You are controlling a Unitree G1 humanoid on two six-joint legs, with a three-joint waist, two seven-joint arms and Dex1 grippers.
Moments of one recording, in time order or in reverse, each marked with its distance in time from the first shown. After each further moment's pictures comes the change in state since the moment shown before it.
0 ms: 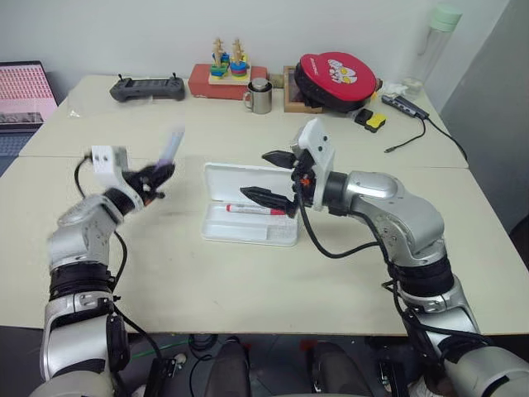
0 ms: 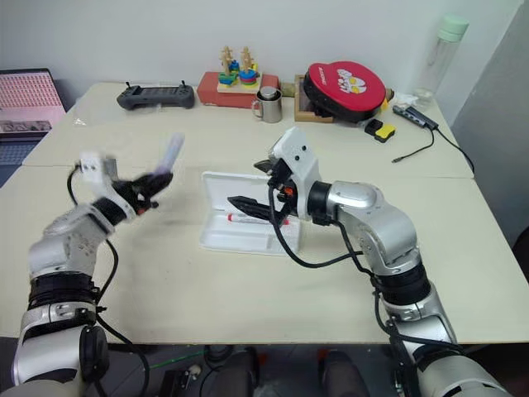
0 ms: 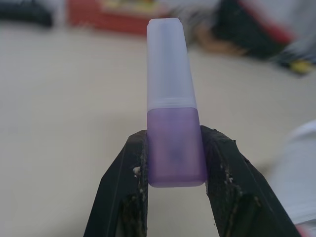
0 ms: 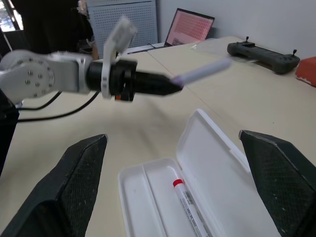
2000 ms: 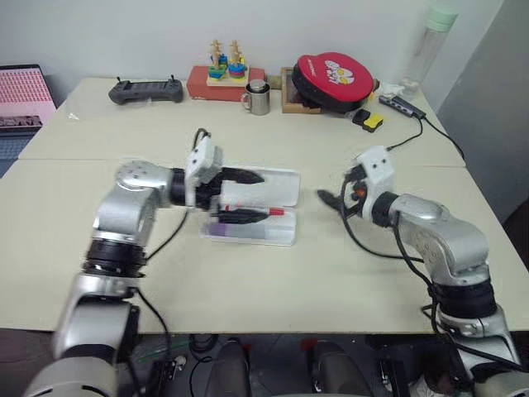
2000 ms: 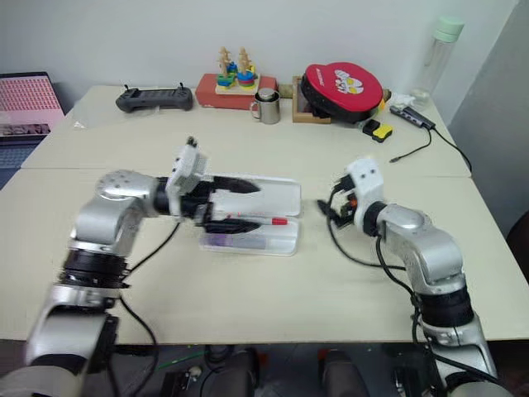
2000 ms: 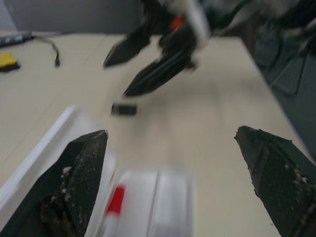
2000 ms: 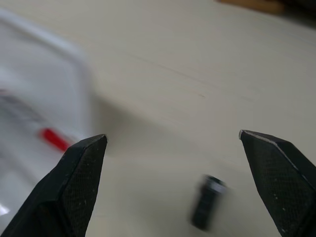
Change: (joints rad) left arm -0.102 -0.109 -0.366 -0.128 0.113 -0.001 -0.450; right arm 0.175 -0.089 -0.166 0.142 -0.120 0.178 -0.468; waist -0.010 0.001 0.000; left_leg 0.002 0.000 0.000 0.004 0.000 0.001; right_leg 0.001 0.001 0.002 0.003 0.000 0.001
